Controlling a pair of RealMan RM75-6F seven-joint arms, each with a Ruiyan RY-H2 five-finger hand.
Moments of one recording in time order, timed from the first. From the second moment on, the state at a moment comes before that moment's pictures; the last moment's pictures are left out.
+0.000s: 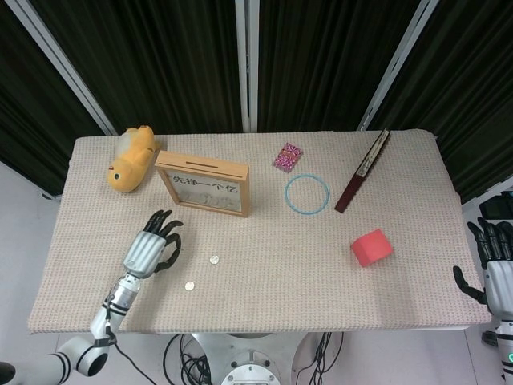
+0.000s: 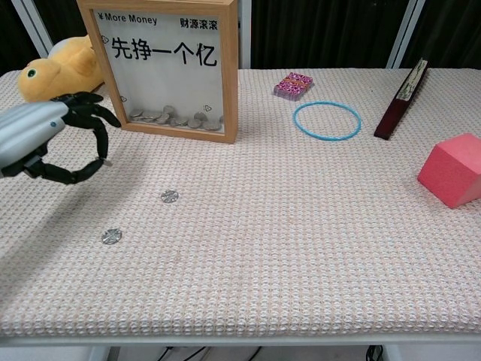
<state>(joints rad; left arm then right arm) -0.47 -1.69 -0.05 -1.12 1.57 1.32 -0.08 0.04 -1.12 0.09 -1.51 -1.51 1.56 0.14</state>
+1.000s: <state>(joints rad) -0.76 -1.28 -0.41 -1.54 1.26 1.07 0.04 0.04 -1.11 0.09 -1.55 -1.53 1.58 0.12</state>
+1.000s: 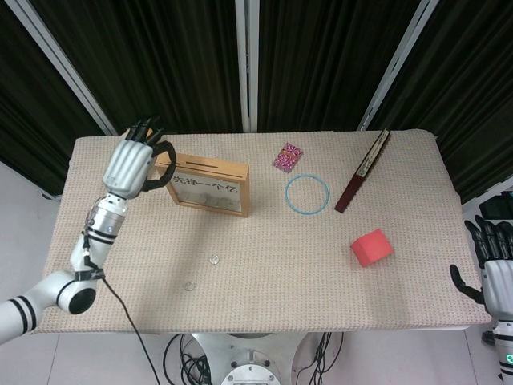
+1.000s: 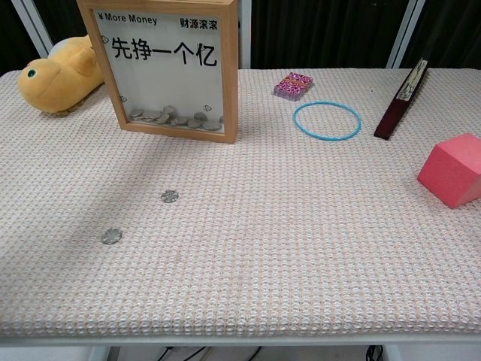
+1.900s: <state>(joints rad) -0.90 -1.39 -0.37 -1.38 1.13 0.94 0.09 0.04 -1.12 0.10 -1.51 -1.52 1.57 0.16</state>
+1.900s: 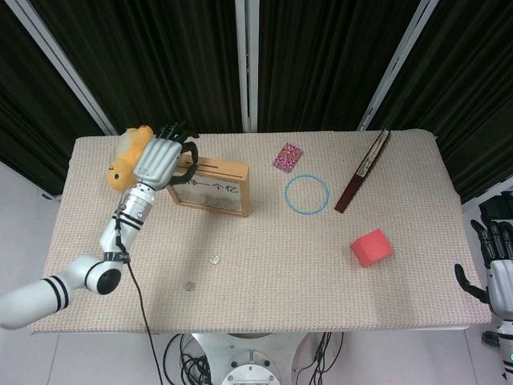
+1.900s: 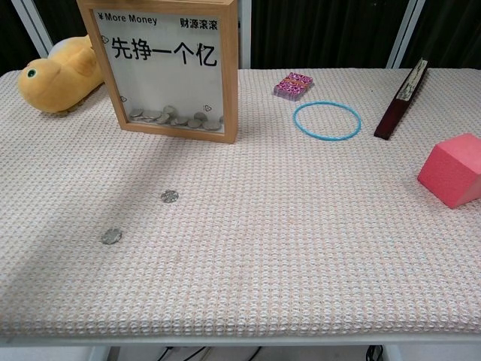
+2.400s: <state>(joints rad) -0.92 -1.40 -0.35 -1.36 1.12 0.92 0.07 0.04 -1.12 0.10 -1.50 -1.51 1.57 0.17</state>
